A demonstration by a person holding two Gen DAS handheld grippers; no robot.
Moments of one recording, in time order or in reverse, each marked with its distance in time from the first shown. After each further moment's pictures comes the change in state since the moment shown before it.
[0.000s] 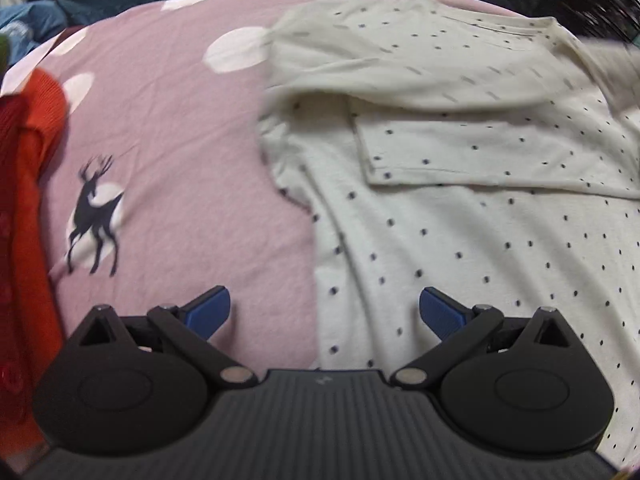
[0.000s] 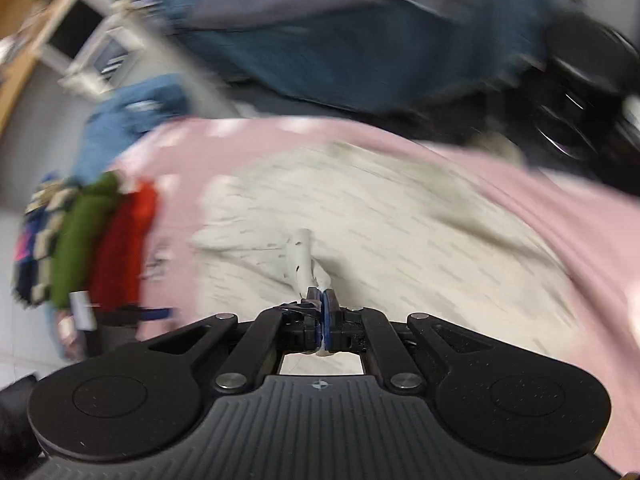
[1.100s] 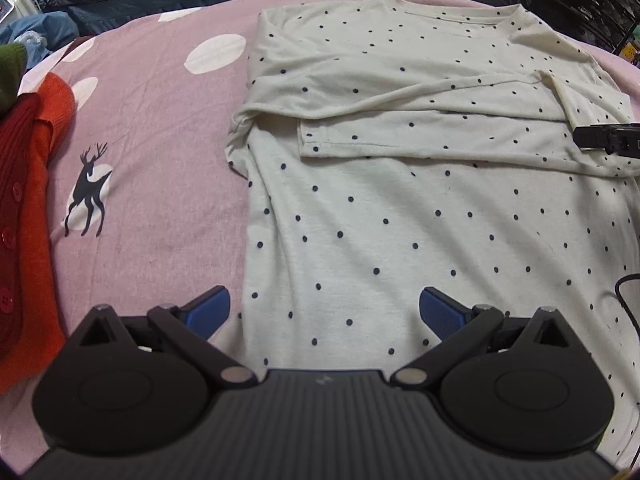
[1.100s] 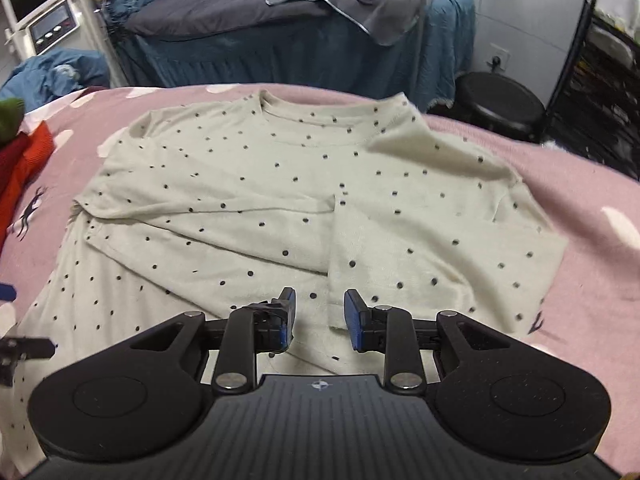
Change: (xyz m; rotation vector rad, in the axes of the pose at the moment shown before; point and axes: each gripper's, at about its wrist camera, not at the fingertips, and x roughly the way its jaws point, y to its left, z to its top) left arm -0.026 -0.060 -0.029 0.005 -0.022 0.054; right arm 0.089 0.019 -0.116 -0.144 -0.260 -0.374
